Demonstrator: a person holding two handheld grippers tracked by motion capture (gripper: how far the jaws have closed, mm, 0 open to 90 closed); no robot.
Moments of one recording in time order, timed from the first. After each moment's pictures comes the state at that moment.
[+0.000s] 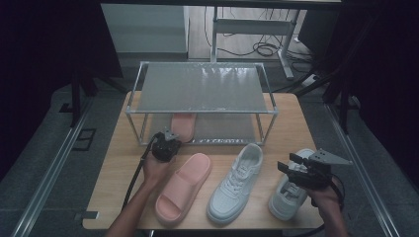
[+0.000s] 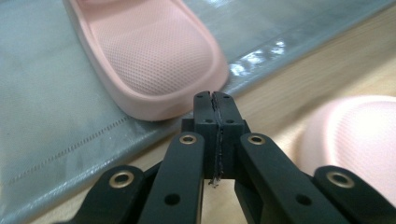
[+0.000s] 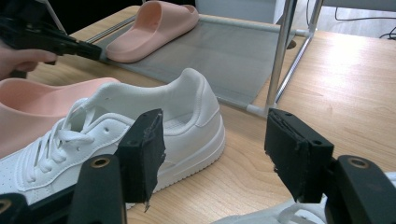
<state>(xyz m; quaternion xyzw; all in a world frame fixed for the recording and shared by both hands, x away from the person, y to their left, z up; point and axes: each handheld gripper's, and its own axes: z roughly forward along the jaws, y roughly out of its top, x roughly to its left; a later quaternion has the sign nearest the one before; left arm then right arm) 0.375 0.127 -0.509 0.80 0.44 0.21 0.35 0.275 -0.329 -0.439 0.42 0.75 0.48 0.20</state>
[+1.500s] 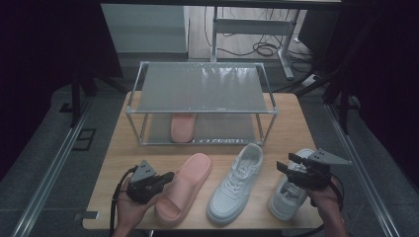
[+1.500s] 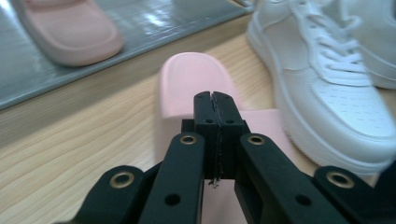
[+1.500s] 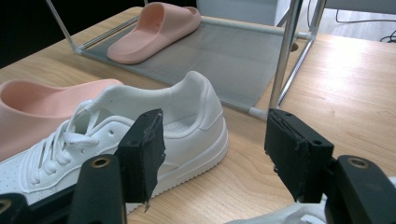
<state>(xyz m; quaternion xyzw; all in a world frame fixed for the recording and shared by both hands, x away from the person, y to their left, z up) 0.234 0.157 -0.466 0.79 0.39 0.14 0.45 0.274 -0.326 -0.437 0.42 0.75 0.48 0.20</state>
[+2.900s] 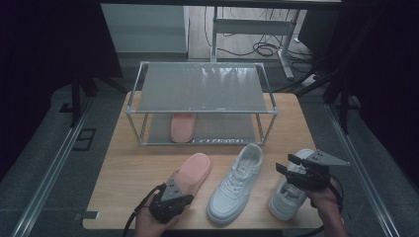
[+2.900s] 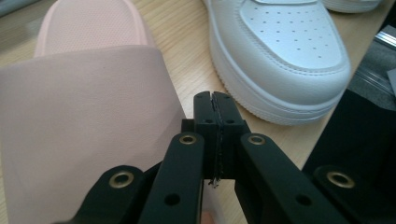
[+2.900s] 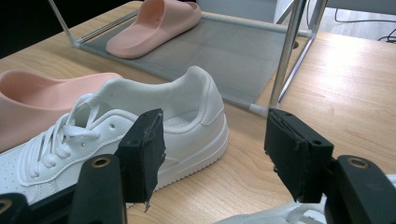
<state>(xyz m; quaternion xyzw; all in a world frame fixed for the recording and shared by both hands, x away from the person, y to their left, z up) 0.208 0.104 -0.494 0.85 0.34 0.09 0.39 0.271 -0.323 -0.437 0.41 0.75 0.47 0.20</state>
